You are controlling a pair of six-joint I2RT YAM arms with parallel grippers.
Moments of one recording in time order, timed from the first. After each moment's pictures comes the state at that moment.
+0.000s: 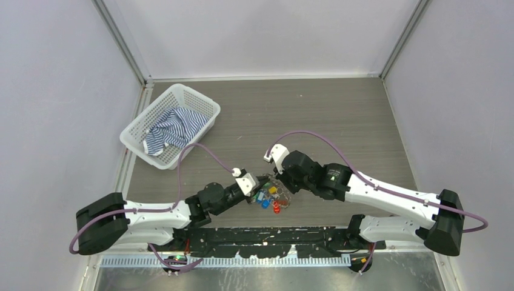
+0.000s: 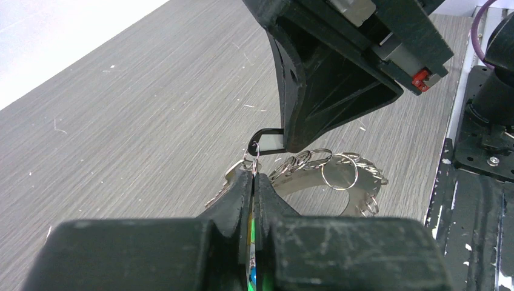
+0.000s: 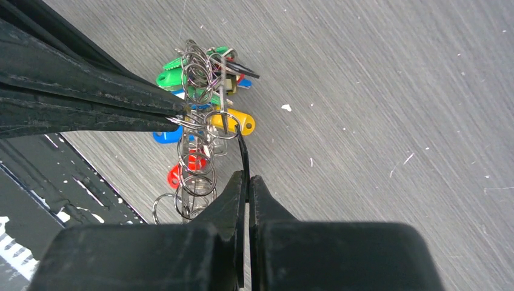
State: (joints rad) left arm -1.18 1.09 0.27 0.86 -0.15 0.13; right arm 1.06 1.11 0.89 -0.58 0.22 0.05
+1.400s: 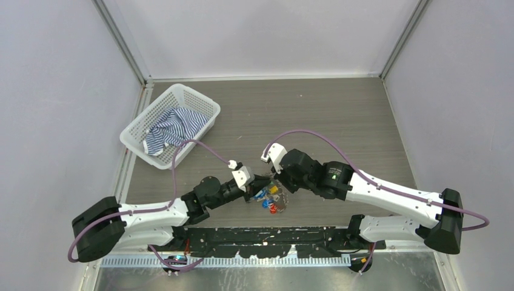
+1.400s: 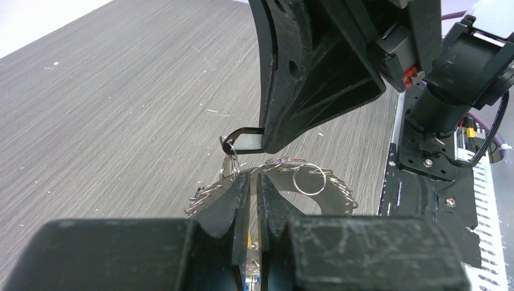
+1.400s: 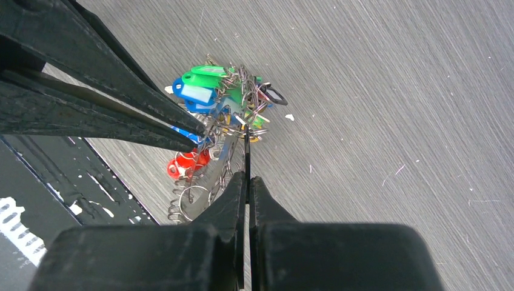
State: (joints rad) left arm -1.07 1.05 0.27 0.81 0.07 -0.01; right arm 1.10 1.12 0.95 -0.62 0.21 0.03
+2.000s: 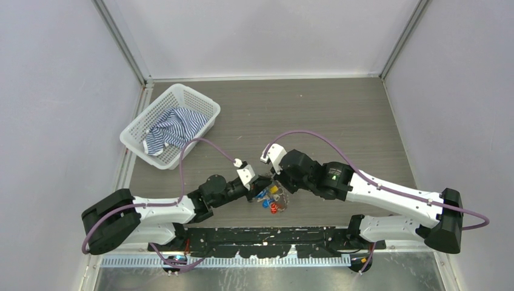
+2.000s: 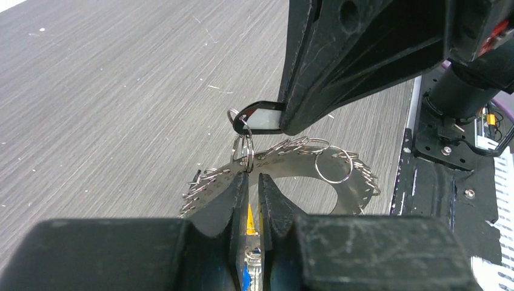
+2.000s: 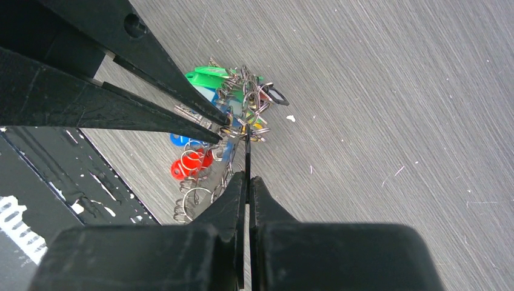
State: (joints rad) left arm -1.05 1.18 0.27 0.86 0.08 -0.03; right arm 1.11 1.12 0.96 -0.62 0.22 0.03
